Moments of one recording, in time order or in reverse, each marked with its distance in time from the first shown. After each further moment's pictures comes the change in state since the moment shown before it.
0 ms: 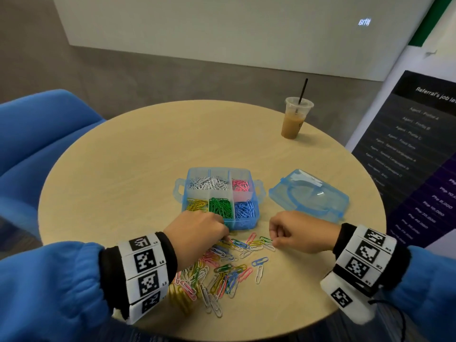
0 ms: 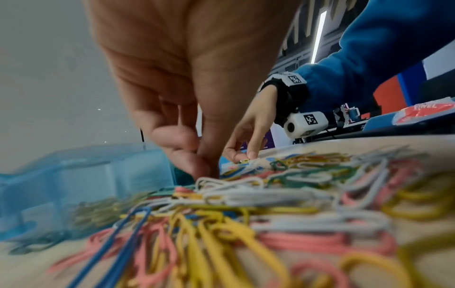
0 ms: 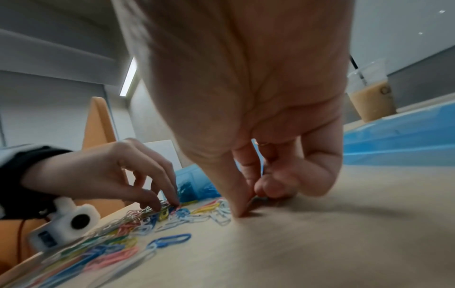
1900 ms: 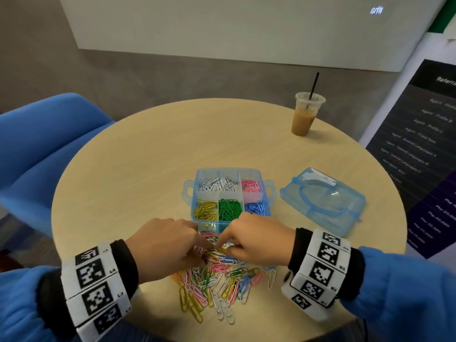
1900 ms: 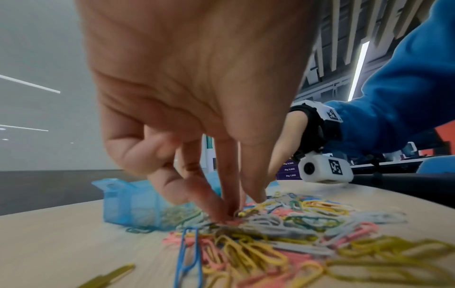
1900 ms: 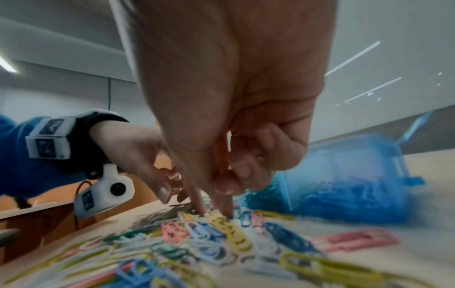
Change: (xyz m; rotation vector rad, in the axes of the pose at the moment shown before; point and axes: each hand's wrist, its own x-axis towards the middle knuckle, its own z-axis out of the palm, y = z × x) left_hand -0.044 -0.027 -0.012 -0.077 -0.142 -0.072; right_hand 0.025 -0.098 0.006 -0.173 0.126 -0.363
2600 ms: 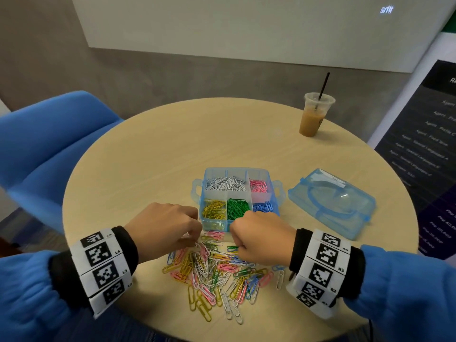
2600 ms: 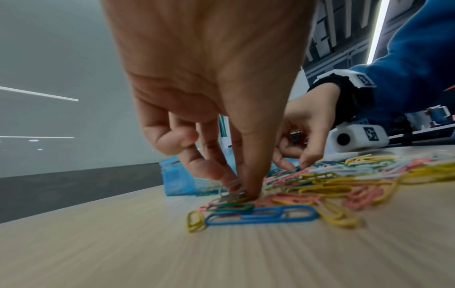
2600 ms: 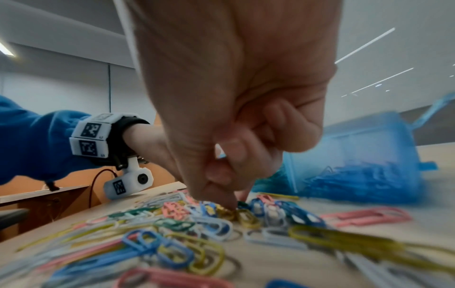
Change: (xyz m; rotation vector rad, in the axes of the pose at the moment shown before) left_hand 0.005 -0.040 0.013 0.130 0.042 -0.026; right_hand 0.012 -0.002 0.007 -0.200 -0.070 0.130
